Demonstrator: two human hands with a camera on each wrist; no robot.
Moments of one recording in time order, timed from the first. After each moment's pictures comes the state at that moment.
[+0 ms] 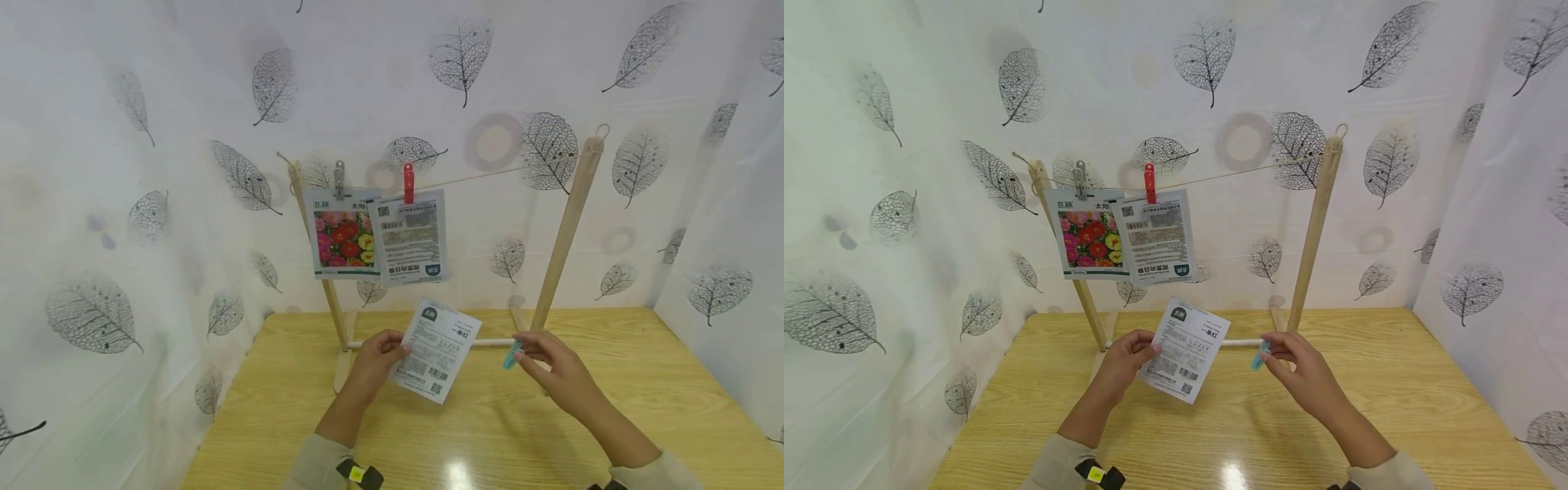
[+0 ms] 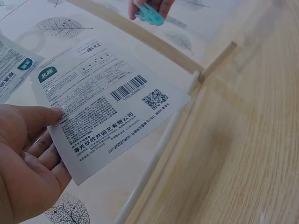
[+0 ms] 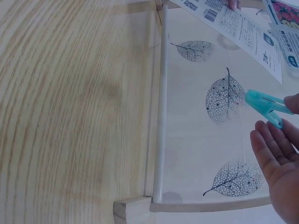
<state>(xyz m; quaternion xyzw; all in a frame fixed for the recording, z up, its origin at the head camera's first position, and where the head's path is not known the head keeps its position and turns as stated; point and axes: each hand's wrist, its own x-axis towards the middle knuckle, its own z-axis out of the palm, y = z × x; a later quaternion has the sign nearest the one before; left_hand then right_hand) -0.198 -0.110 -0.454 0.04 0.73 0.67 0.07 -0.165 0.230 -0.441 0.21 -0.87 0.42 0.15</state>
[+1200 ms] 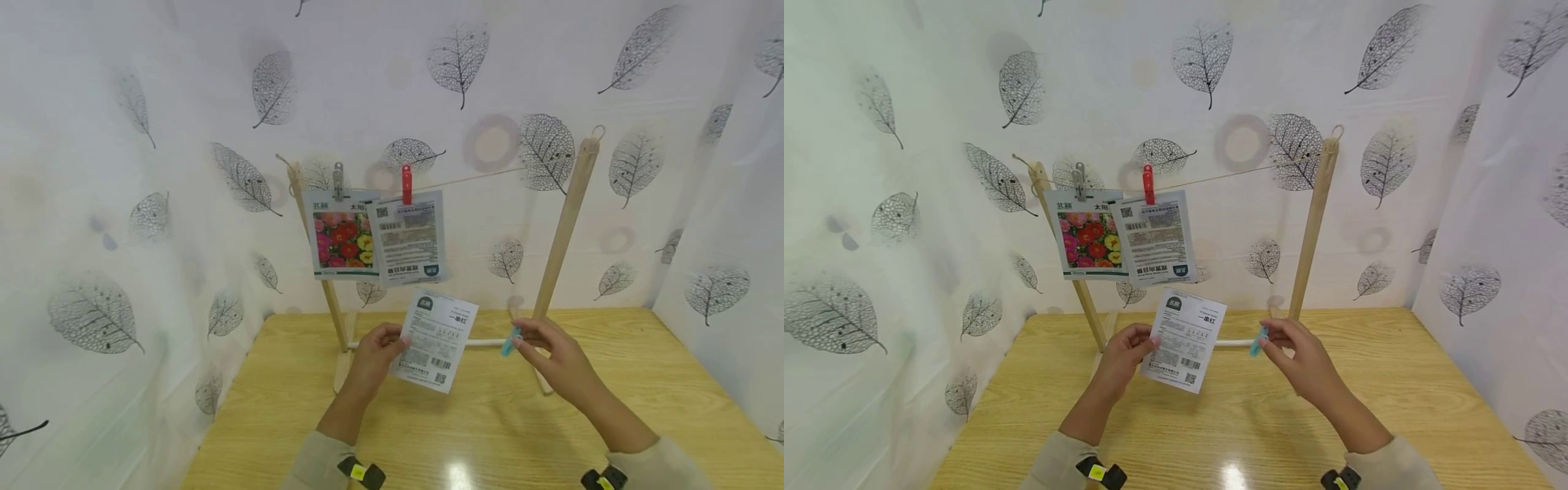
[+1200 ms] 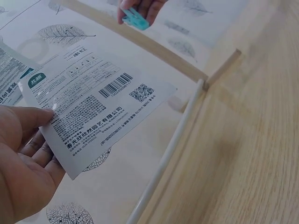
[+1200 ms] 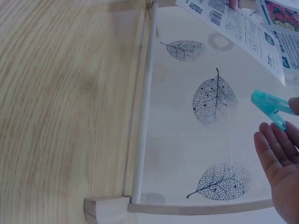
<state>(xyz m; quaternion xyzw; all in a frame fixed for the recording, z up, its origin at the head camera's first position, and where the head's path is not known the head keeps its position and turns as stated) -0.200 -0.105 -0.445 0.05 0.72 0.69 0.03 -0.173 0.231 -0.422 0.21 -0.87 0.42 0.15</state>
